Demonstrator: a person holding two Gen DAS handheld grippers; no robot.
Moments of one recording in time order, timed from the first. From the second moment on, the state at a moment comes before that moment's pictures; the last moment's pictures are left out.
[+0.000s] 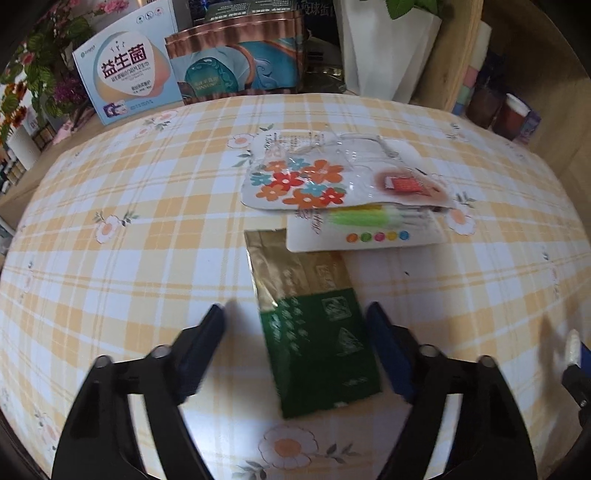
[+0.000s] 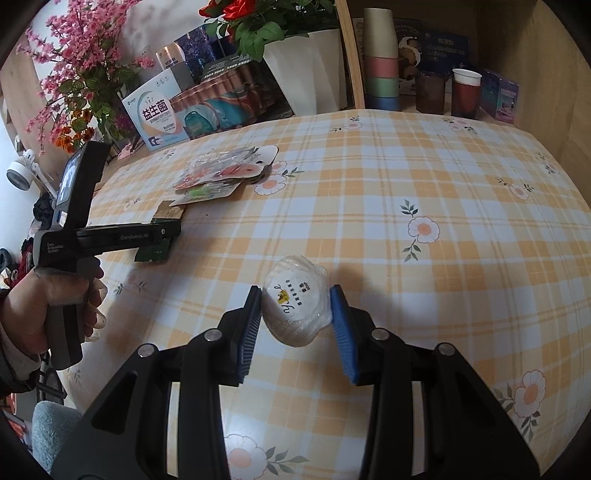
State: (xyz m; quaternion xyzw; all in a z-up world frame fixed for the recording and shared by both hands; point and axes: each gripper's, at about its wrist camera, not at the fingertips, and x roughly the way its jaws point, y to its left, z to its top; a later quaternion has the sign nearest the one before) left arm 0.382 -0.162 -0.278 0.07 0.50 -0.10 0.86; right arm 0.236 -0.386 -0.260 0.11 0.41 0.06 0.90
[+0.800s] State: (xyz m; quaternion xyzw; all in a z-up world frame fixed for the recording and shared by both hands) left arm 0.230 -0.075 -0.196 0.02 0.45 -0.21 0.87; right arm 0.157 -0.330 -0.225 0.13 0.40 0.09 0.90
